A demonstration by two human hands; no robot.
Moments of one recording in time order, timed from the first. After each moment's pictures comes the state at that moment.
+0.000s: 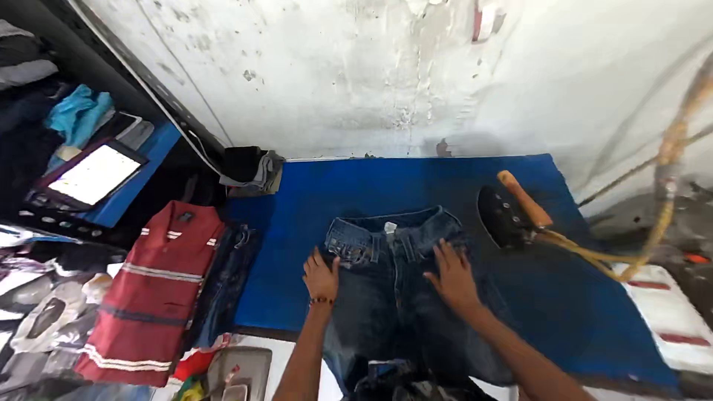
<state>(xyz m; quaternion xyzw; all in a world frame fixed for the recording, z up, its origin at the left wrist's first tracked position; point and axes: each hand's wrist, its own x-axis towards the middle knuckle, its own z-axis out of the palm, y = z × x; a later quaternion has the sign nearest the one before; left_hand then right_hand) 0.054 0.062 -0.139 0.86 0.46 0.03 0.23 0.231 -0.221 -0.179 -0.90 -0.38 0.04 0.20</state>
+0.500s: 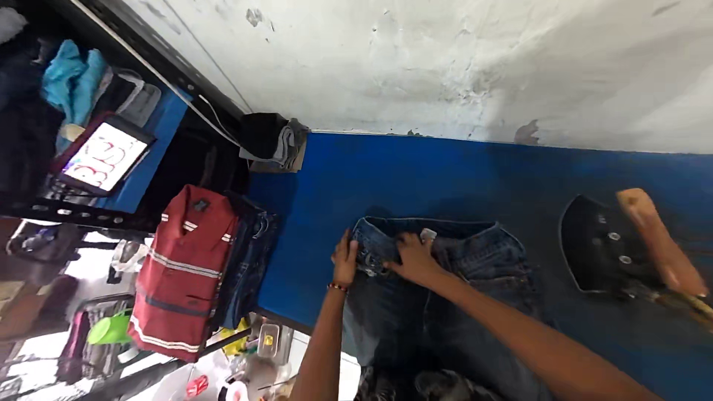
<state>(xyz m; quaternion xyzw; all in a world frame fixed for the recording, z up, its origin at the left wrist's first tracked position) 0.096 0.107 -0.158 0.78 0.43 0.06 0.45 0.257 -0.032 -0.116 -0.76 -0.48 0.42 0.15</state>
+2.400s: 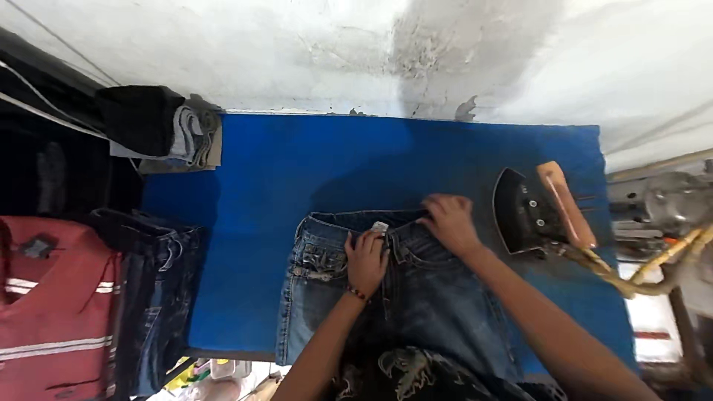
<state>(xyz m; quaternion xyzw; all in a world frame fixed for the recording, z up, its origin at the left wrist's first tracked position) 0.181 0.010 -0.191 0.94 0.18 0.09 0.28 0.371 -0.138 -0.160 -0.87 -0.47 -0.01 0.14</state>
